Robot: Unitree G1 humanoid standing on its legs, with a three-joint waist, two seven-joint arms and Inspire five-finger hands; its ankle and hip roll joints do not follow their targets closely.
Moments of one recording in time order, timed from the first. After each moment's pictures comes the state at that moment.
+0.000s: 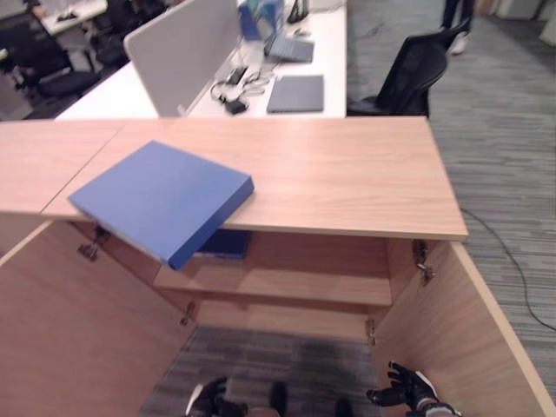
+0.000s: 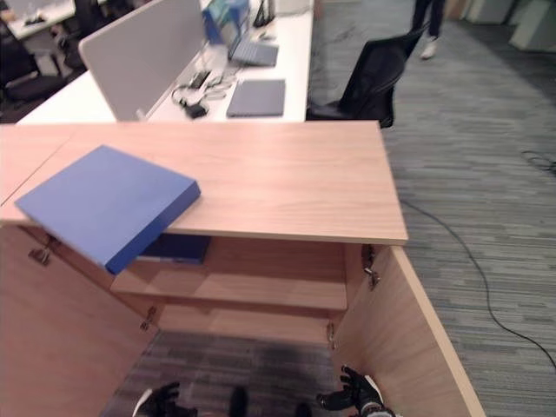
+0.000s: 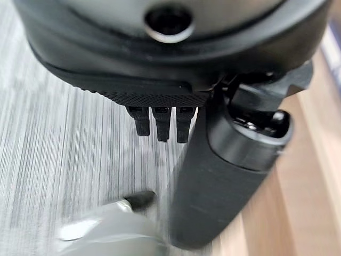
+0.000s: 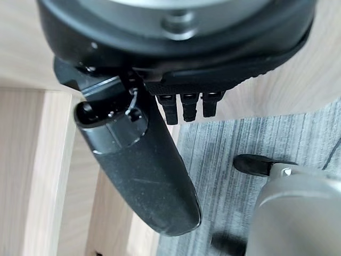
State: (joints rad) left arm -0.01 0.25 -0.16 1.13 -0.09 -0.09 0.12; right arm 0.07 -0.33 0.21 0.92 0.25 -0.04 -0.04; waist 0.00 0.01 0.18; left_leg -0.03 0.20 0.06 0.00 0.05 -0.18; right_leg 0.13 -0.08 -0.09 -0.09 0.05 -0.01
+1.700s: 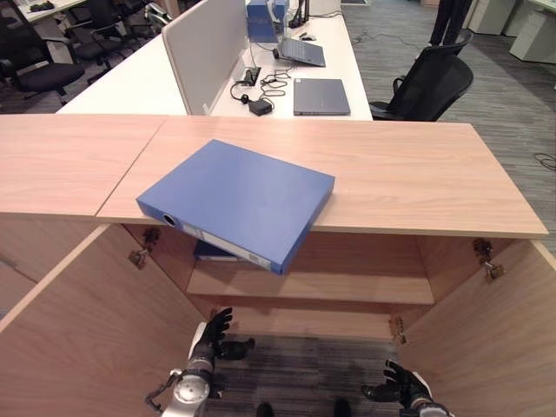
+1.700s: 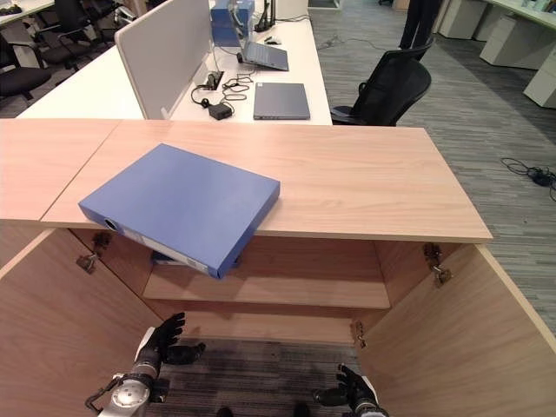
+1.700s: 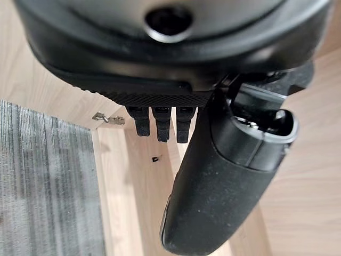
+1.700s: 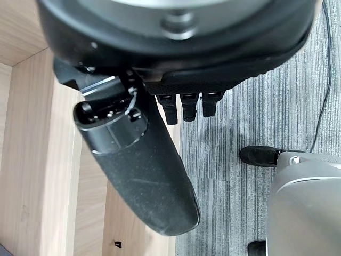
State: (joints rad) left arm 0.11 0.29 -0.19 0.57 -0.11 -0.11 0.20; right arm 0.08 -0.26 0.18 0.91 0.28 -0.04 -0.06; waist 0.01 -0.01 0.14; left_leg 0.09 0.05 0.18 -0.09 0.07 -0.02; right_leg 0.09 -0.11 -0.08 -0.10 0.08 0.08
